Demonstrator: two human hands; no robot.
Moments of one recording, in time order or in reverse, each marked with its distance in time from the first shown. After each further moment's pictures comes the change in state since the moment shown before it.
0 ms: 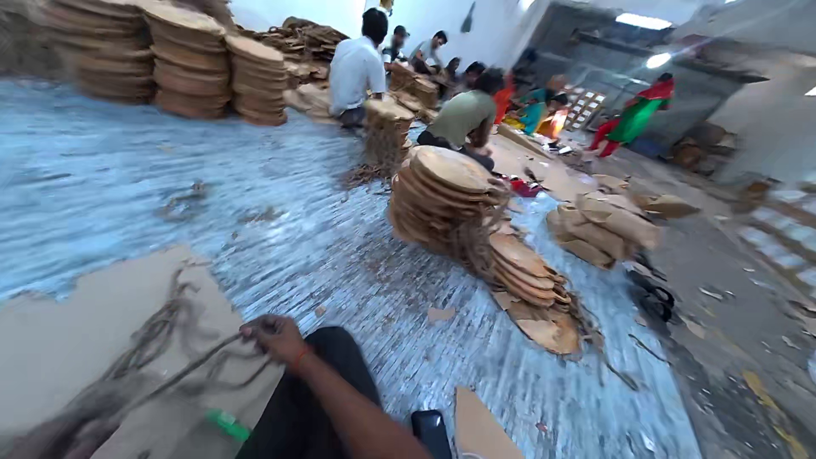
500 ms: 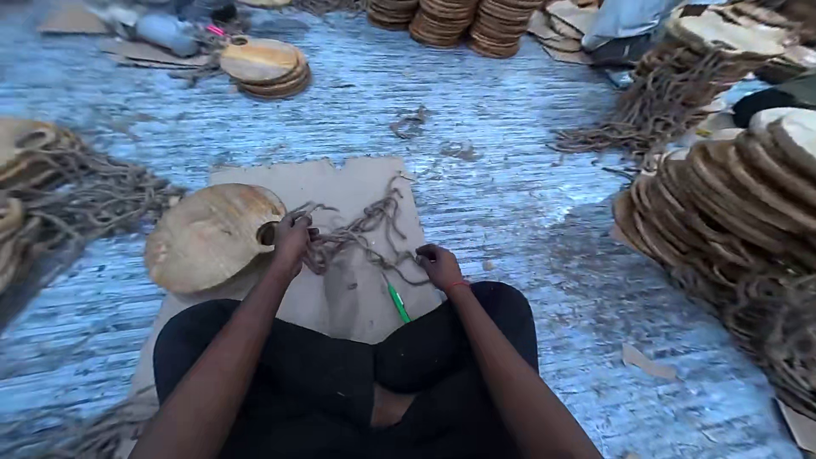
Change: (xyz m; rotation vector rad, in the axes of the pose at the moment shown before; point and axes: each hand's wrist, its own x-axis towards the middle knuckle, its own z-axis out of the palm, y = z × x) left_hand 0.008 -0.005 -0.031 -0.641 0.764 -0.516; right_hand 0.037 0.039 0.029 -0.604 -0.184 -0.052
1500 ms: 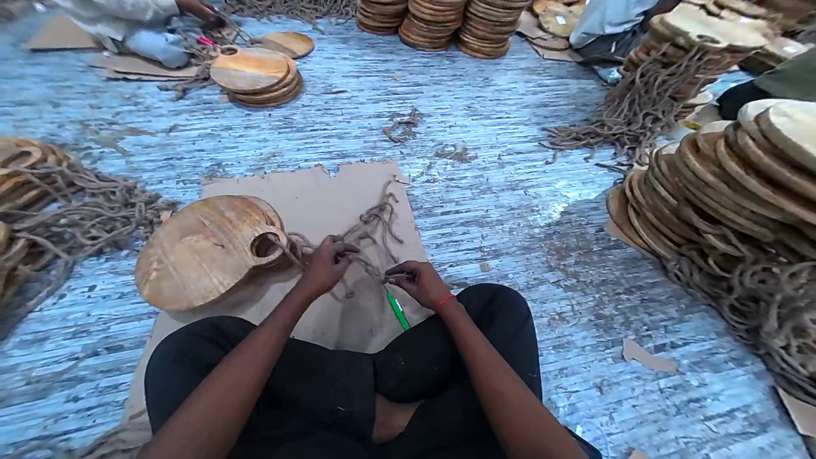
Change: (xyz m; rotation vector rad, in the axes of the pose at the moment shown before) left_hand -0.012 -0.032 0.026 0.697 -0.509 0.446; right_hand -0.025 -0.018 0.018 0.000 -0.172 -0.276
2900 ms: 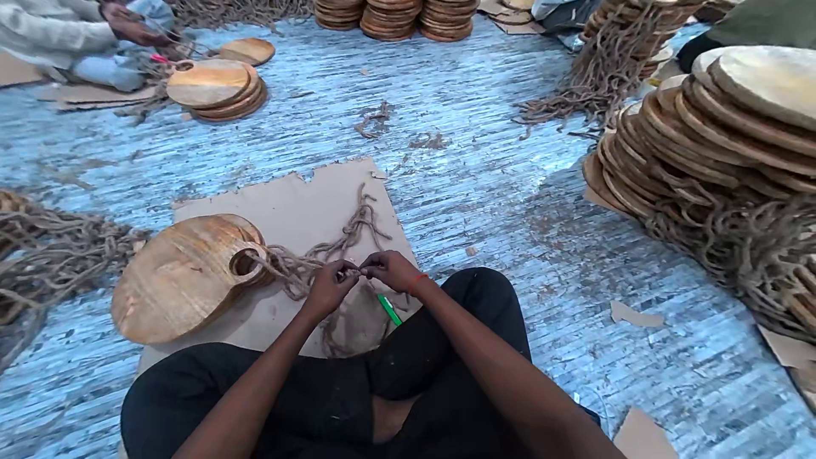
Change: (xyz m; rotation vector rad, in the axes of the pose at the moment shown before) left_hand -0.004 0.005 0.044 -0.096 -0.140 -0.151; right_hand 0.032 -0.007 0.005 0.097 -0.180 0.018
